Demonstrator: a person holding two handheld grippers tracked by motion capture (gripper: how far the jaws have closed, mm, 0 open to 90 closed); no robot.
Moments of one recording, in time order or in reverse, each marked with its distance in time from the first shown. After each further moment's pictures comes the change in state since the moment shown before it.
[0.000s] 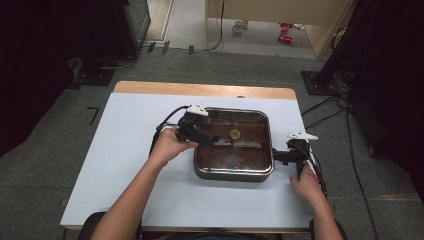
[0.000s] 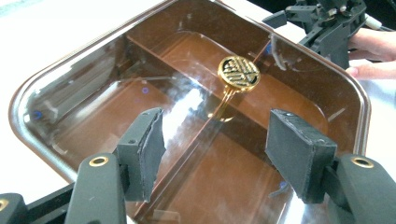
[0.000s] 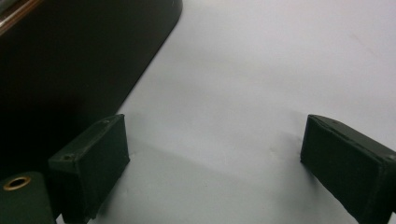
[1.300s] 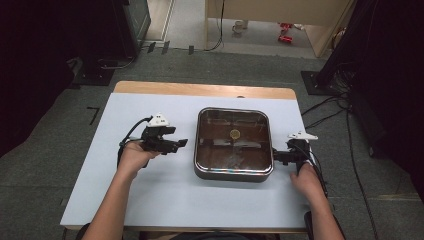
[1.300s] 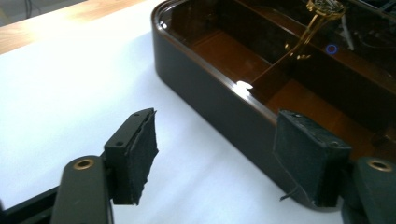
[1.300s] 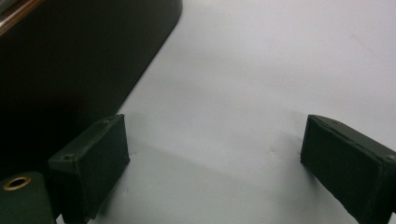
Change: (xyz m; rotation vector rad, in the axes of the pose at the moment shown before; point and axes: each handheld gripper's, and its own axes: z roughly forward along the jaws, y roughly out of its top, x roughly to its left) left arm 0.031 -0.079 -0.059 -0.075 0.199 -0.057; right arm 0.000 0.000 0.000 0.000 0.000 0.001
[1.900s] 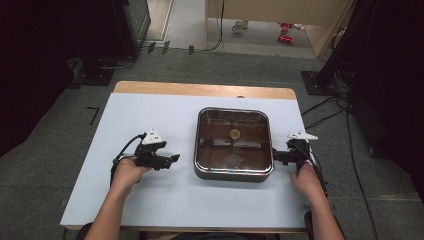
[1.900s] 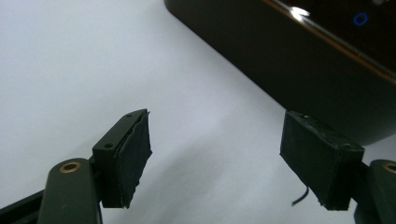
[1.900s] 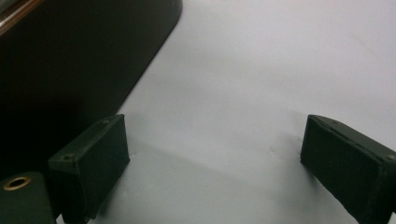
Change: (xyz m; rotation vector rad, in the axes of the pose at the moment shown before) left arm -0.009 -0.054 -0.001 0.060 0.058 -0.011; right arm 0.000 0.000 0.000 0.001 -0.001 0.001
